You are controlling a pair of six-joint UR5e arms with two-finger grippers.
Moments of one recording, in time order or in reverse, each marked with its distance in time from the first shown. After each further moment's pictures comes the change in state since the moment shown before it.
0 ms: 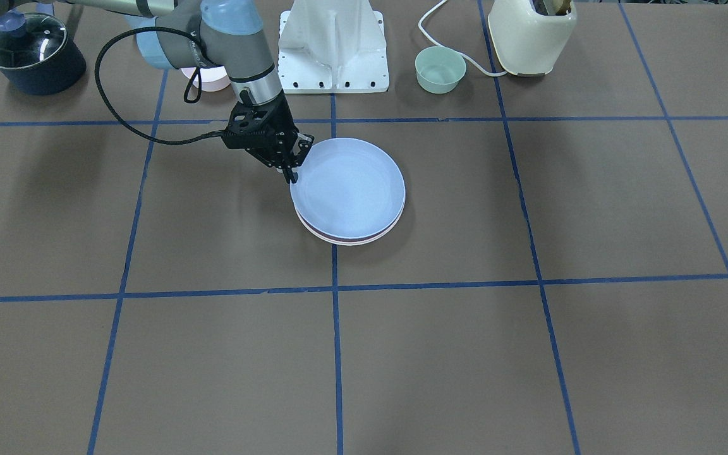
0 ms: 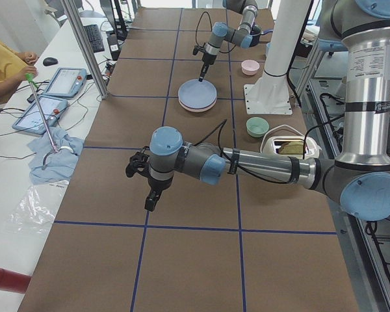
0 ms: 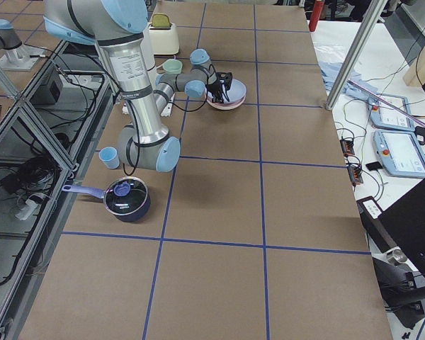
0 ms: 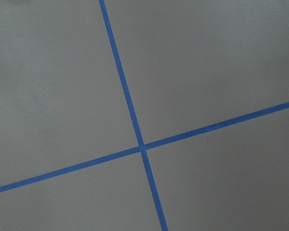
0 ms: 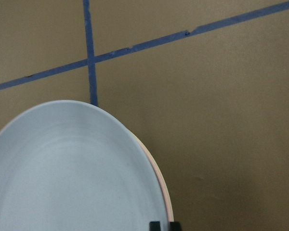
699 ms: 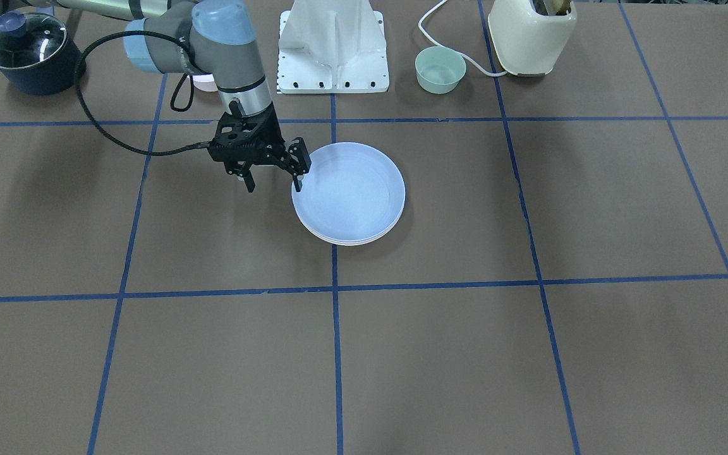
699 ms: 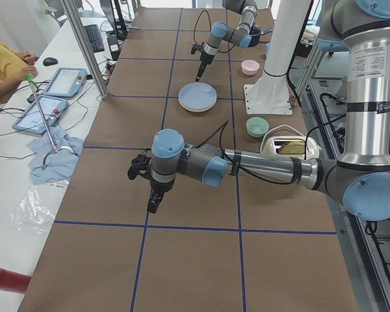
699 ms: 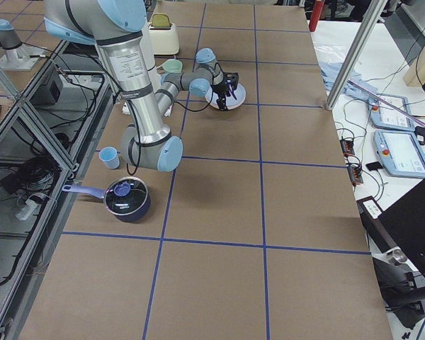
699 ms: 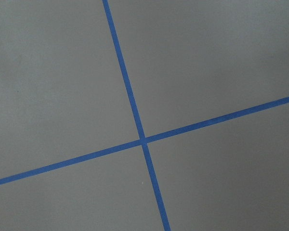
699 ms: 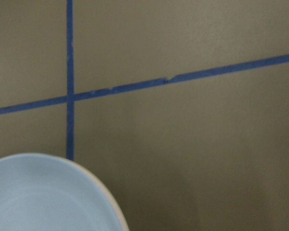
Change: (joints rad) left arm 0.000 0.016 0.009 0.019 -0.001 -0.001; right arm 0.136 0.008 0.010 -0.100 0.115 -0.144
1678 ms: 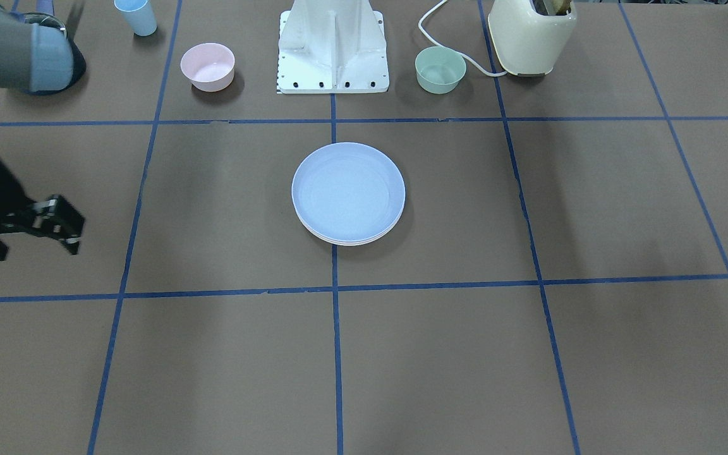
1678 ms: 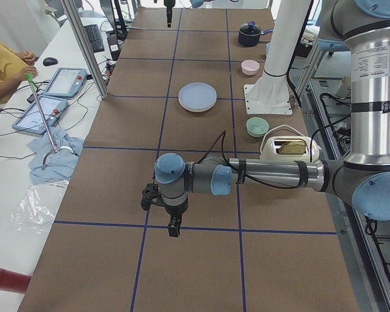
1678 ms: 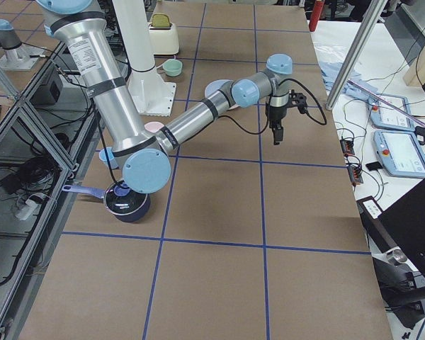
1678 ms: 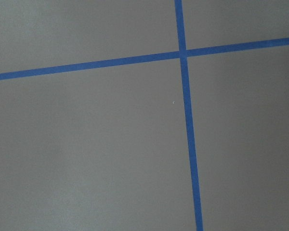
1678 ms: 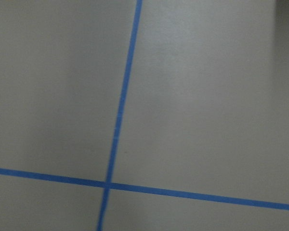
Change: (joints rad) left arm 0.000 0.034 0.031 0.217 0.001 0.083; right arm 0.709 -0.105 -0.087 -0.309 0.533 -1.001
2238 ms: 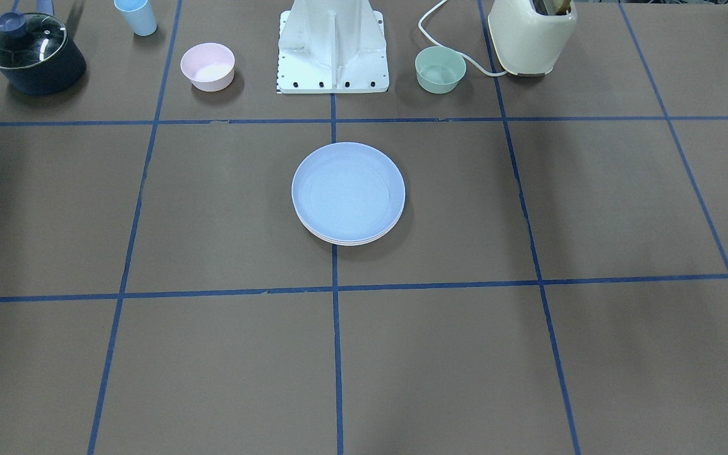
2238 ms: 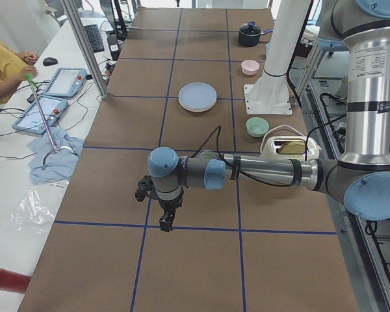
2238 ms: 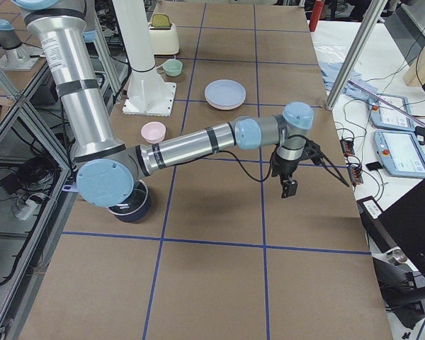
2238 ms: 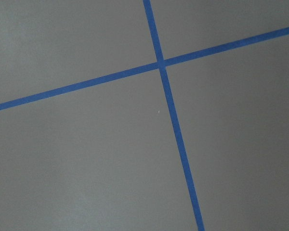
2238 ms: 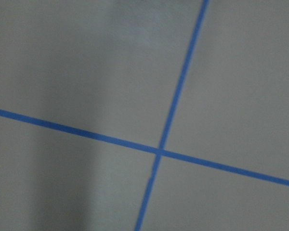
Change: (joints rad) left arm -0.003 -0.034 0.005 0.017 0.000 0.094; right arm 0.326 -0.201 -0.191 0.001 0.070 -0.559
